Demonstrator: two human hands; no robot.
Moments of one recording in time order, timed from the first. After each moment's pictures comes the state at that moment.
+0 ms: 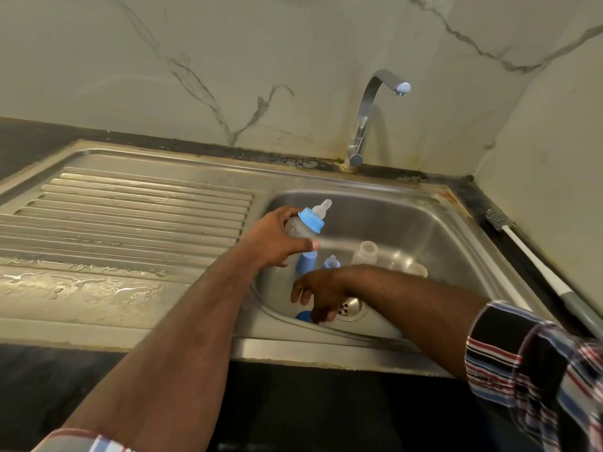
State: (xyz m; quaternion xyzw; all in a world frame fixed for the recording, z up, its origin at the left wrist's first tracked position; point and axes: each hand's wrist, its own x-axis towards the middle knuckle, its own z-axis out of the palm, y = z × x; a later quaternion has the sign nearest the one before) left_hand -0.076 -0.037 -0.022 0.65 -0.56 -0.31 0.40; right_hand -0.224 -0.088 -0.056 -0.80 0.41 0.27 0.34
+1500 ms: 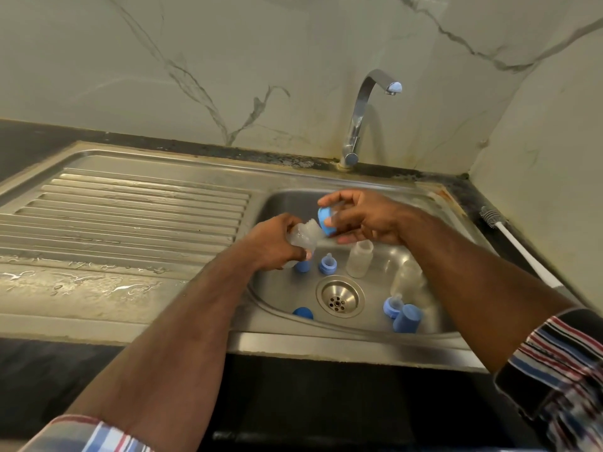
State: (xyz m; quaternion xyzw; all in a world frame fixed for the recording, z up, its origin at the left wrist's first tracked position) left_hand -0.087 -0.027 -0.013 0.68 -0.60 -0.29 0.30; right_hand -0.281 -0.133 0.039 -0.67 0.43 -0.15 0.58
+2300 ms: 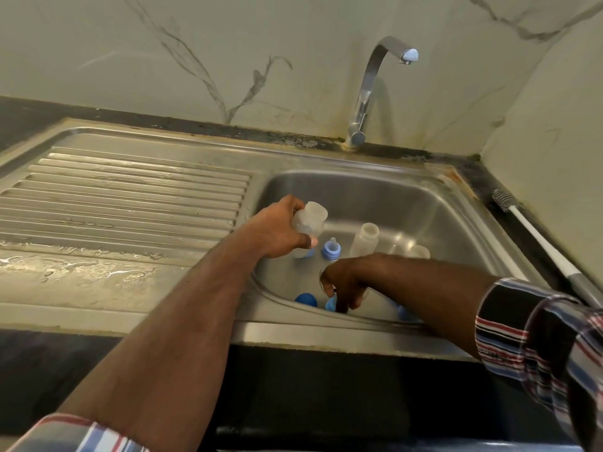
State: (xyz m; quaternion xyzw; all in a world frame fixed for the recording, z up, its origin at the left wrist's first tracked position) left_hand -0.087 -0.031 -0.018 0.70 -0.62 -0.26 0.25; right_hand -0.254 -0.116 -0.092 -0.79 0.45 0.36 0.23
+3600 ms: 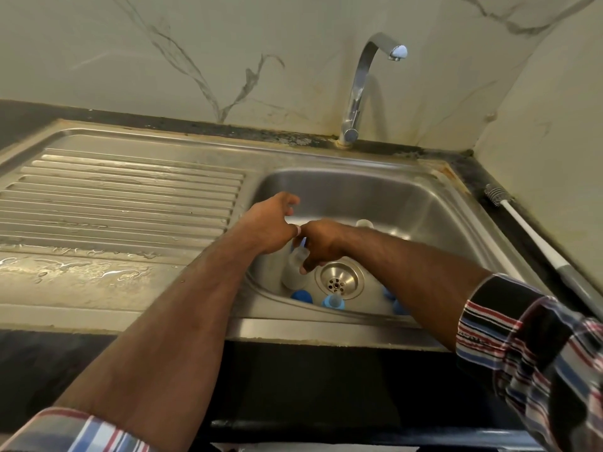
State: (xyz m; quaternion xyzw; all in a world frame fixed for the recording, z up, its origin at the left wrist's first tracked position) left_hand -0.089 -0.040 -0.025 0.72 -0.58 -0.24 0.28; right_hand -0.222 -0.121 -0.042 -0.87 0.41 0.16 0.21
